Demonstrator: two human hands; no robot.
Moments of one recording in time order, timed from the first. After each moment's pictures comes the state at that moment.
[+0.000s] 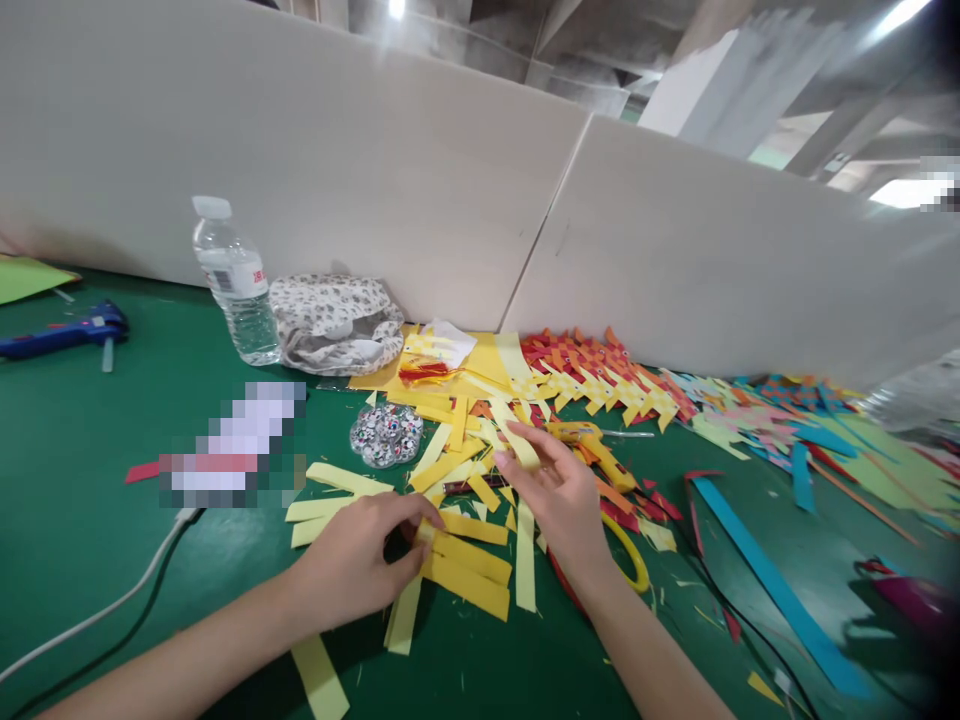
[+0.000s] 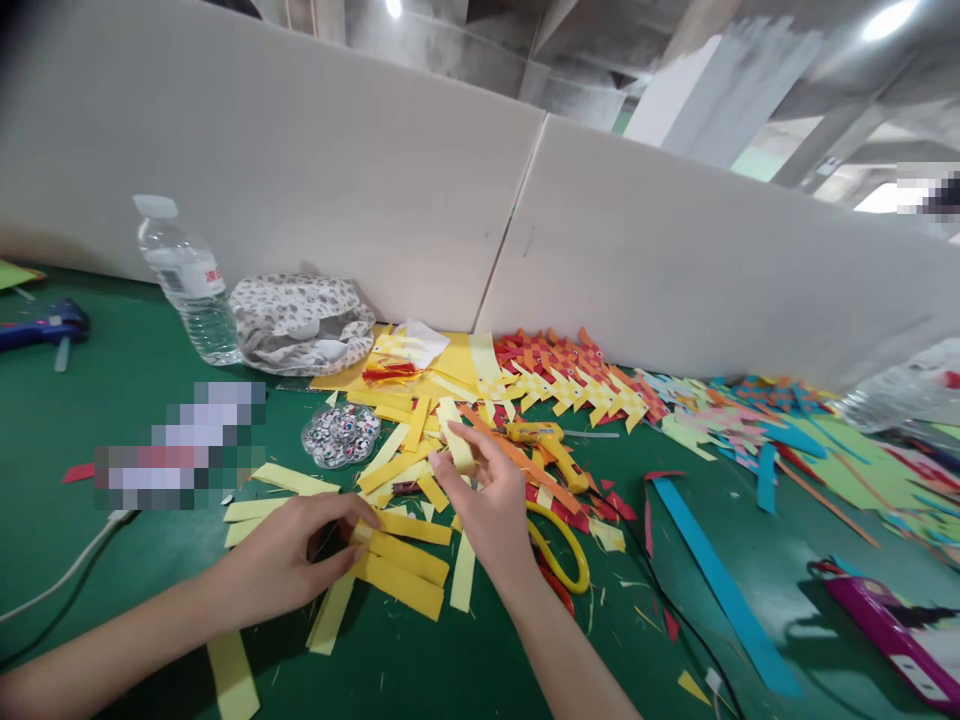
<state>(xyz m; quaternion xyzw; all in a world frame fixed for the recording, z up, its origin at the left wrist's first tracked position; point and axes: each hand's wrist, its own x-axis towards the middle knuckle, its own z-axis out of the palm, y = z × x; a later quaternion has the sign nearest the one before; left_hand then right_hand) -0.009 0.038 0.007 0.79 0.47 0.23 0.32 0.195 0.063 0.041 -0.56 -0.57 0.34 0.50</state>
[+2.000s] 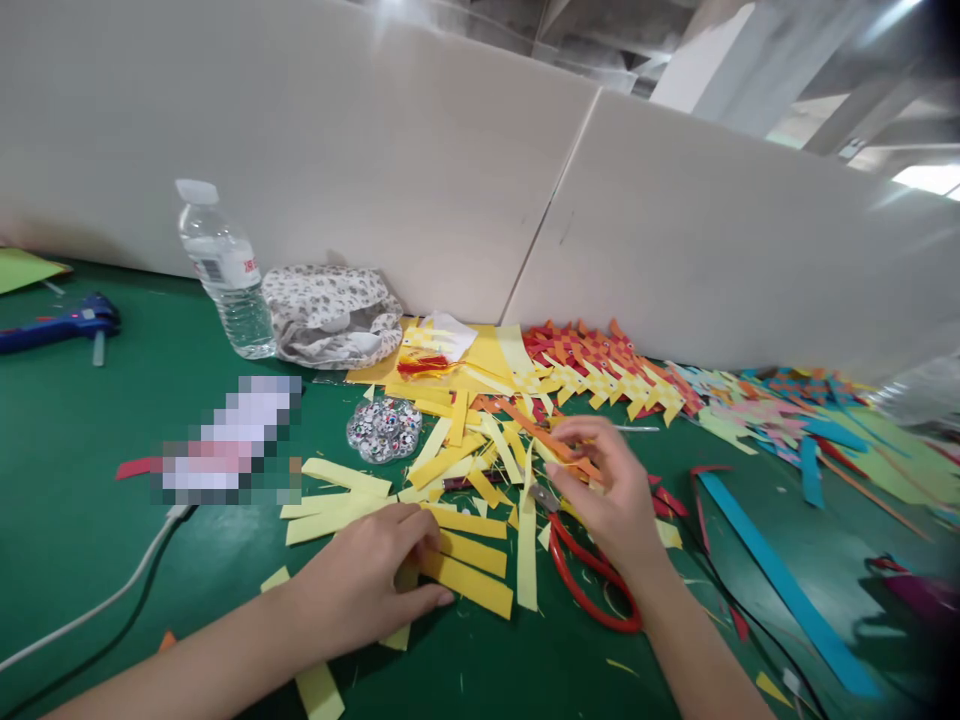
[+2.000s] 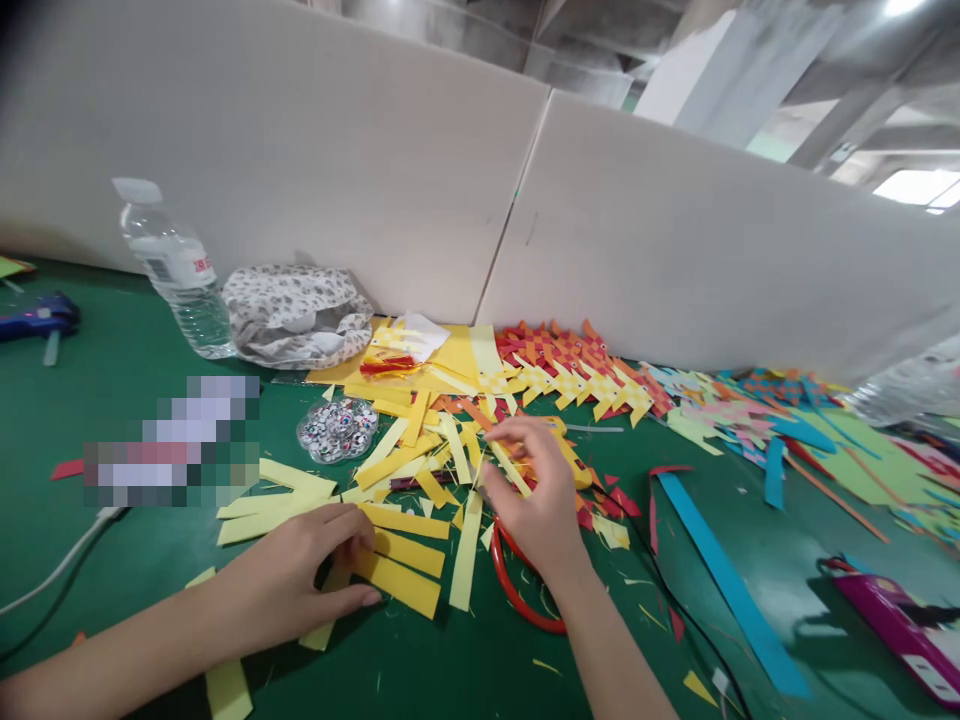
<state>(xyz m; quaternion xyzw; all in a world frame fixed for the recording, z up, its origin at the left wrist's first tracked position) -0.002 0.032 0.004 0.81 0.45 0.16 0.34 0.241 0.066 0.047 -0.53 -0.72 0.13 0.44</state>
